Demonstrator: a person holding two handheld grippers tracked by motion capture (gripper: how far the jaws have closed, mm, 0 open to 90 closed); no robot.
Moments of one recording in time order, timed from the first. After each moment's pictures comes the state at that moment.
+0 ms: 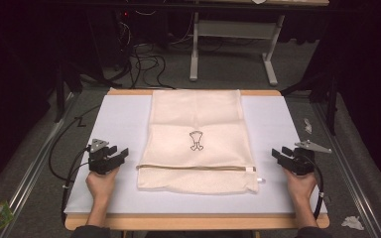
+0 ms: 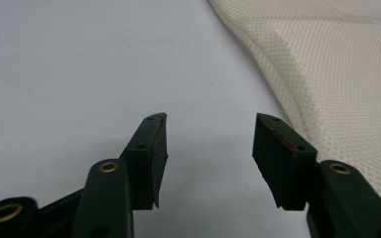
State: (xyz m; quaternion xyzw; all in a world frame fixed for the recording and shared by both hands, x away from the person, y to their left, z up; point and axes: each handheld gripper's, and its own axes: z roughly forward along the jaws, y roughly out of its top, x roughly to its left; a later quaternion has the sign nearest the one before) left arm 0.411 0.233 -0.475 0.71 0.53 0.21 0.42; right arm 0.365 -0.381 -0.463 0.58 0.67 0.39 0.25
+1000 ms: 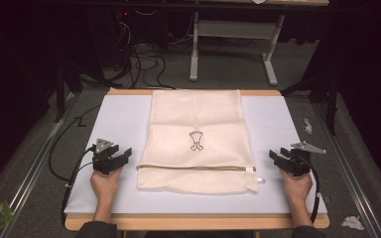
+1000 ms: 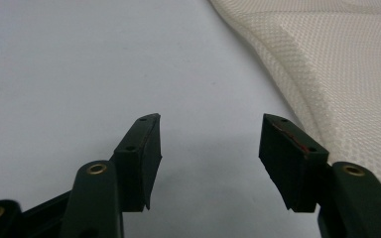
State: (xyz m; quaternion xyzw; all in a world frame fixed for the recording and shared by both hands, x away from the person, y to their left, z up) left arm 0.418 0.226 -0.485 0.71 0.52 0.22 0.42; right arm 0.370 -0.378 -0.477 0.59 0.67 0.38 0.25
